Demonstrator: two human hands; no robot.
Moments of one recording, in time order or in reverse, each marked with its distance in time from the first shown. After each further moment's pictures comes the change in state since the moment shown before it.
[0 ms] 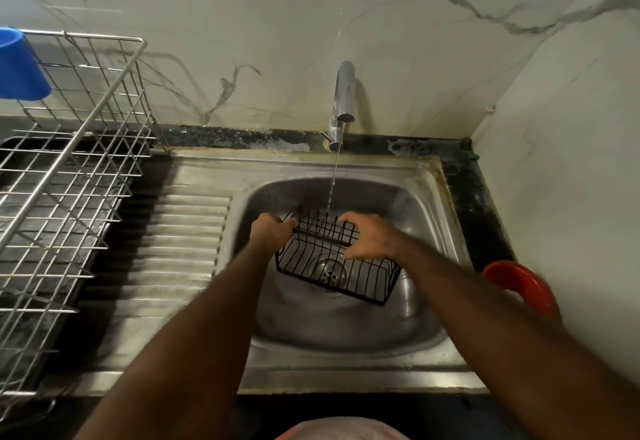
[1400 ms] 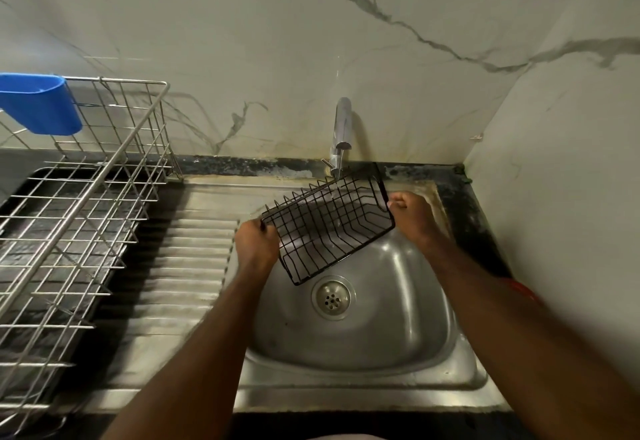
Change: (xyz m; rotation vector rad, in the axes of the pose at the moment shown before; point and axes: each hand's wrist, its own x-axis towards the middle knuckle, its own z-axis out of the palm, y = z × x) left_hand -0.047 0.021 -0.042 -0.198 0.320 0.158; right_hand -0.003 0.028 -0.060 0.467 0.695 0.120
